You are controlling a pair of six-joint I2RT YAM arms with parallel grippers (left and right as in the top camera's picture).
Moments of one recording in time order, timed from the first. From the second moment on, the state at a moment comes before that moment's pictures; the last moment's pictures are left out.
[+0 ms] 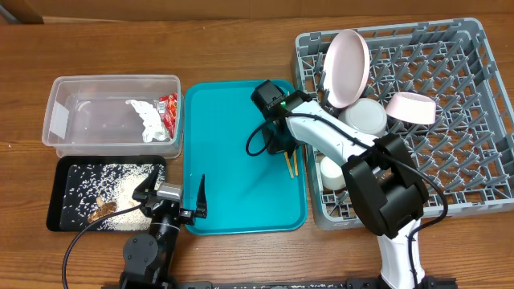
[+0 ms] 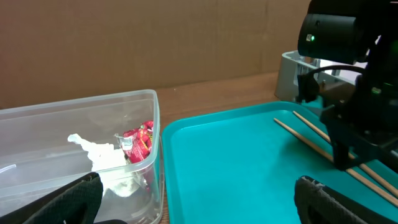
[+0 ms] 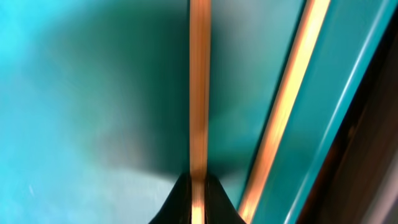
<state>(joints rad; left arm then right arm) -0.19 0.02 0.01 -0.08 -0.01 0.06 0.61 2.15 1.58 -0.92 0.07 0.35</state>
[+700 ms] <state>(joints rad) -0.19 0.02 0.01 -0.08 -0.01 0.06 0.37 1.93 1.94 -1.06 0.07 0.27</state>
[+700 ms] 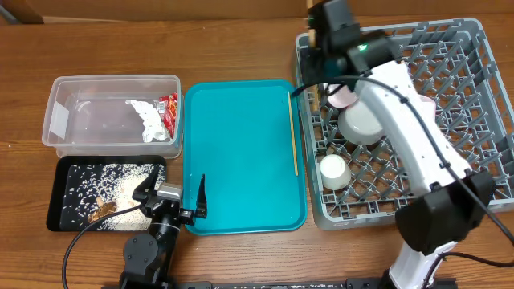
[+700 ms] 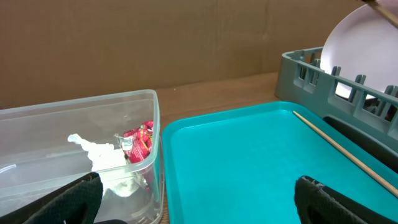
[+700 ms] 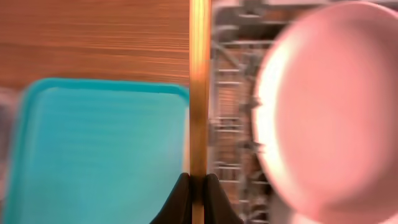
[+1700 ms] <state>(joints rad) -0.19 0.02 0.01 -0.08 -0.01 0.06 0.61 1.99 1.71 -1.00 0.06 0.22</state>
